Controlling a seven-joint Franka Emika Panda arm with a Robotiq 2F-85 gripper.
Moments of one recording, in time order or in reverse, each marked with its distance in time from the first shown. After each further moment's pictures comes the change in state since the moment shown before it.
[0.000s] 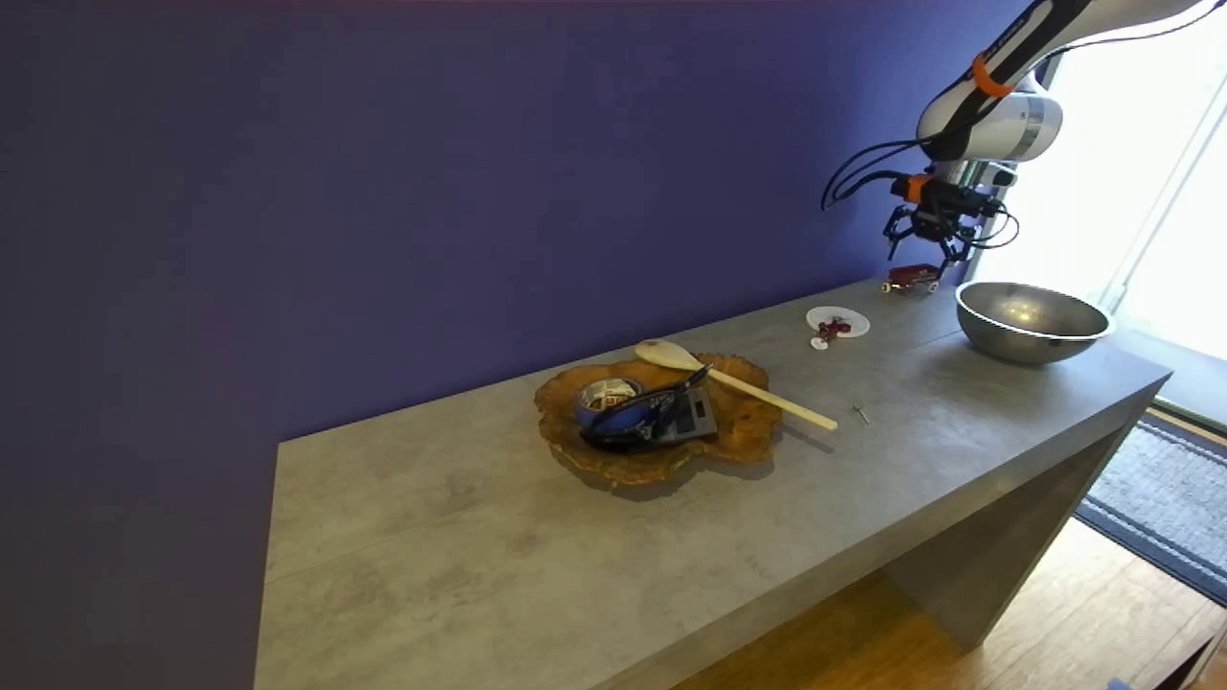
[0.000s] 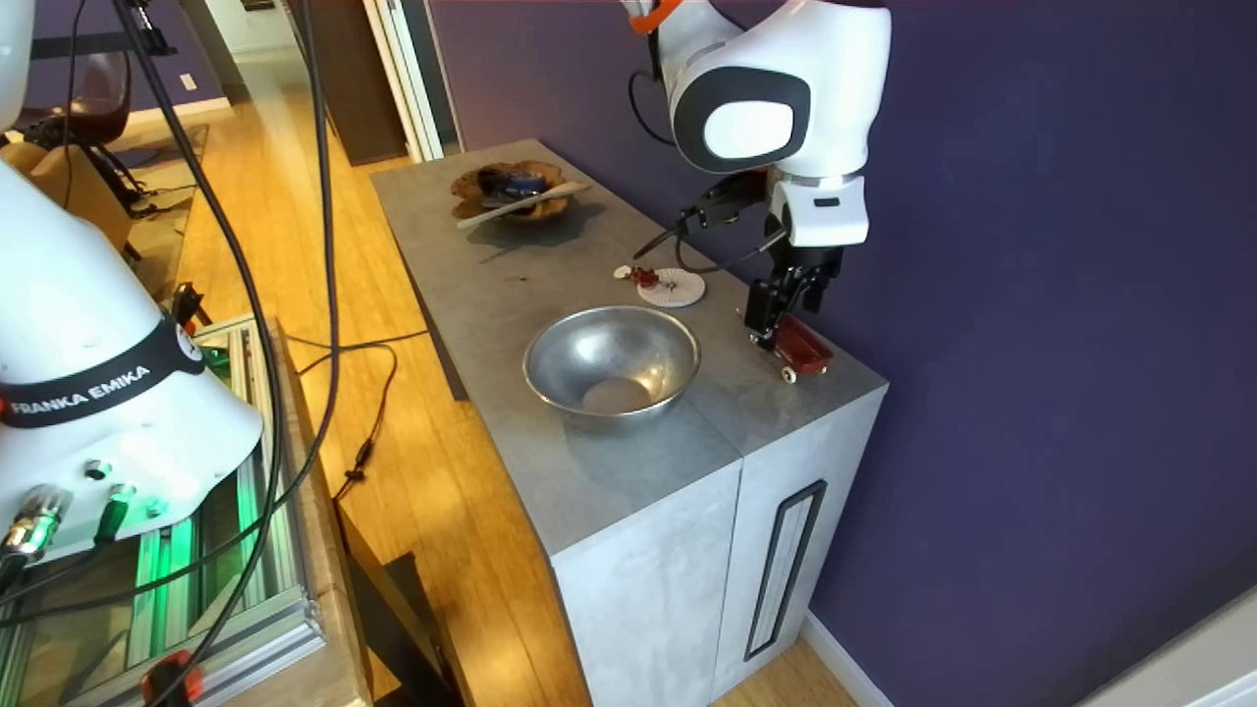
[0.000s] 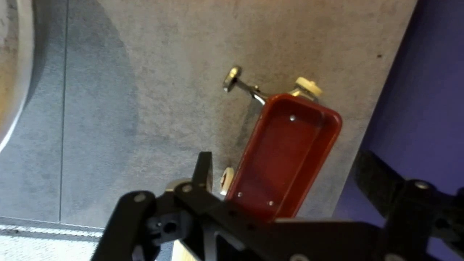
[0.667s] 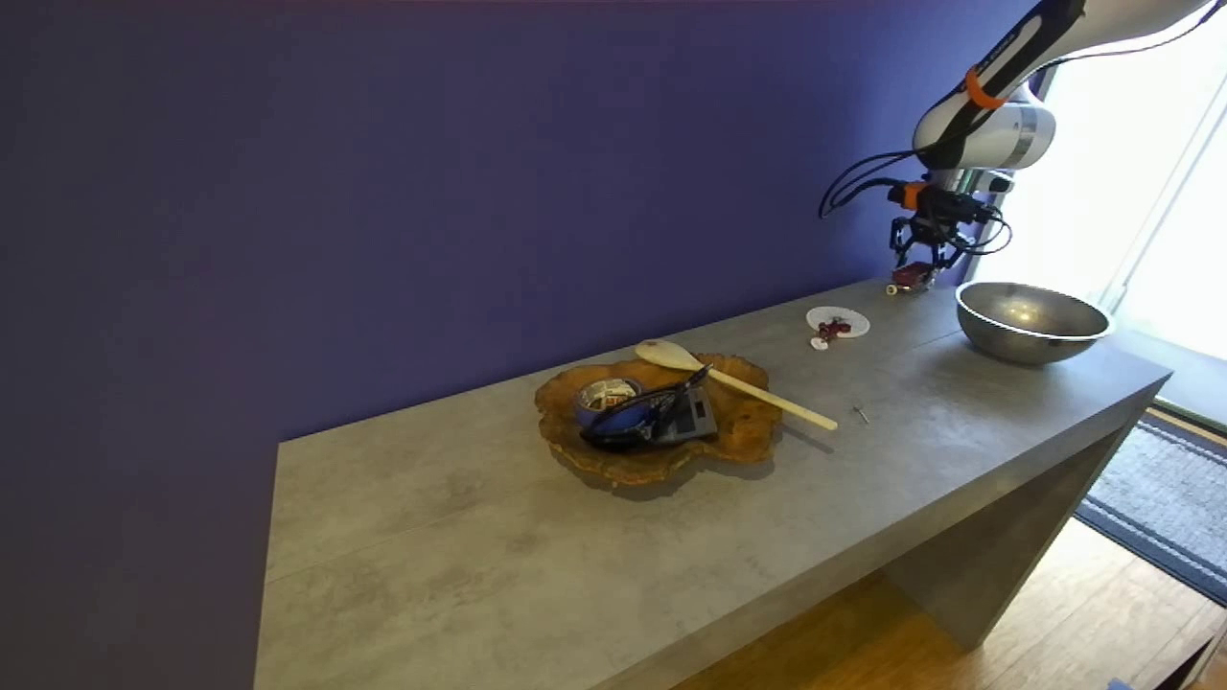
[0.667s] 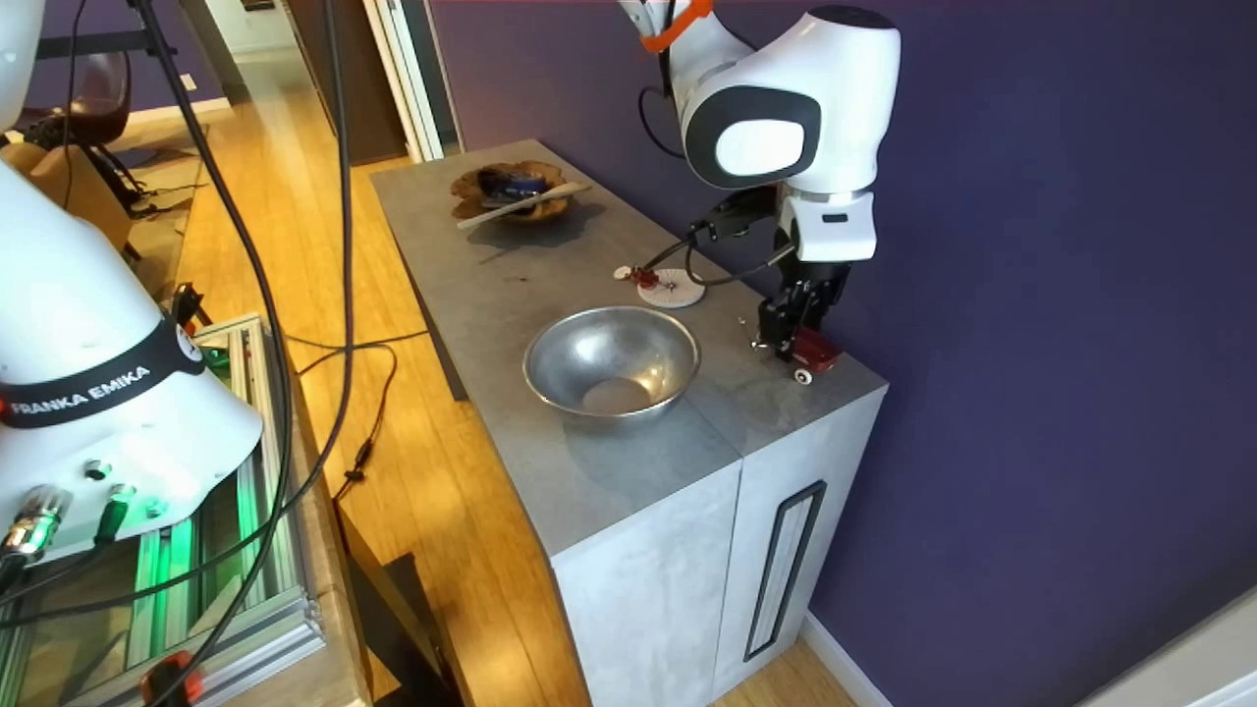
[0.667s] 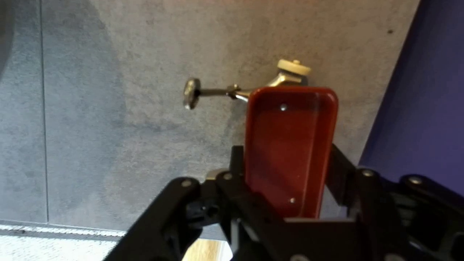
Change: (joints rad) arm -0.005 0.049 -0.010 0.047 -0.001 -0.001 0.026
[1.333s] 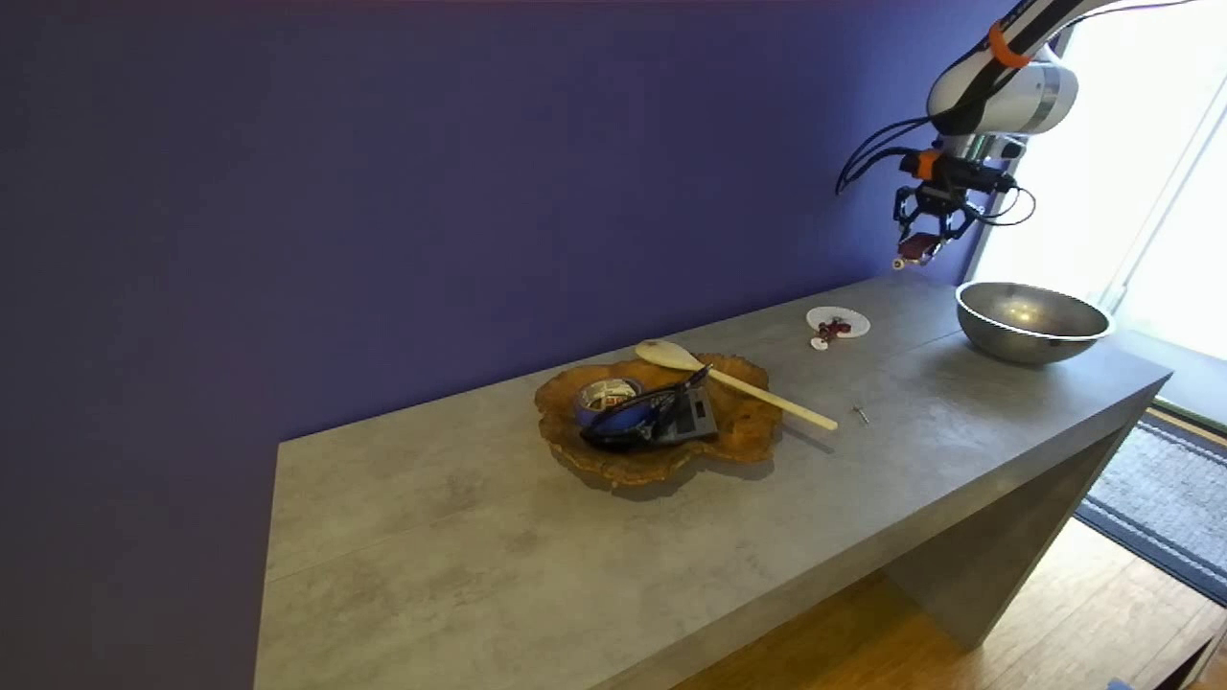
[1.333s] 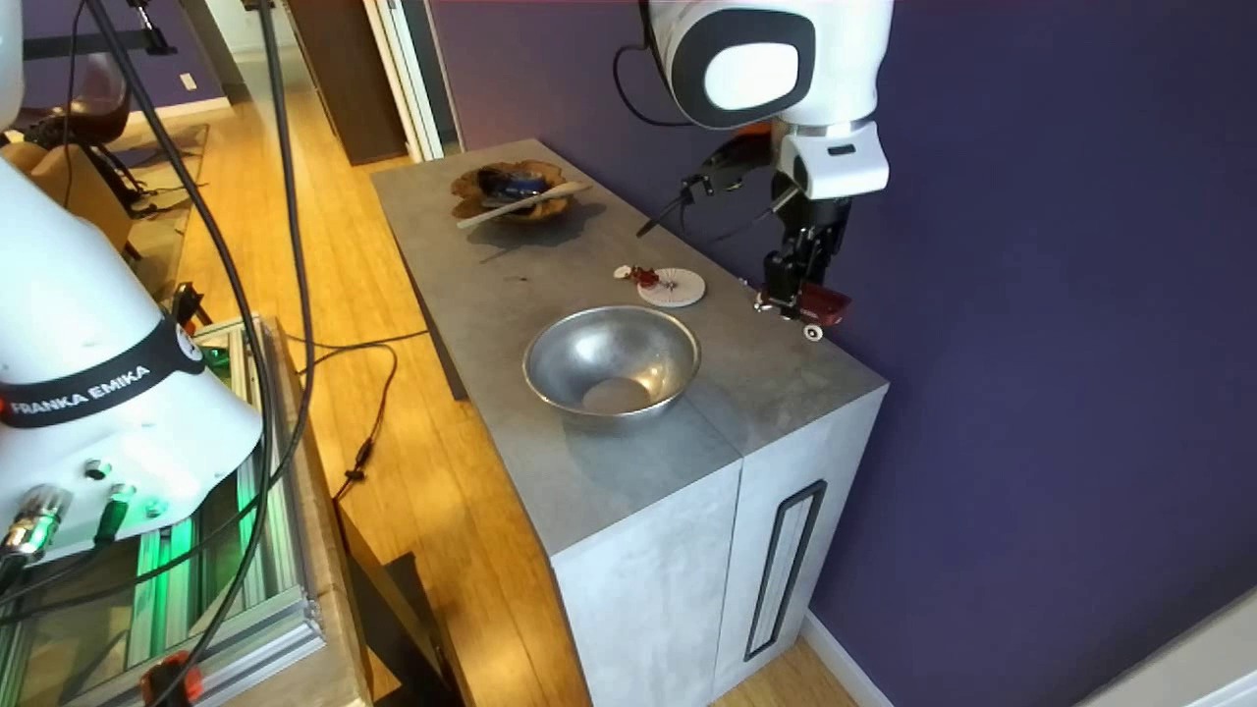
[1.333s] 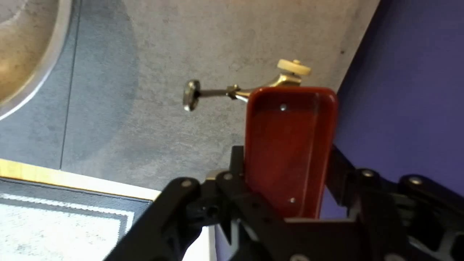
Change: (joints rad) arm 0.023 -0.148 -0.003 -0.096 -0.058 0.008 -0.080
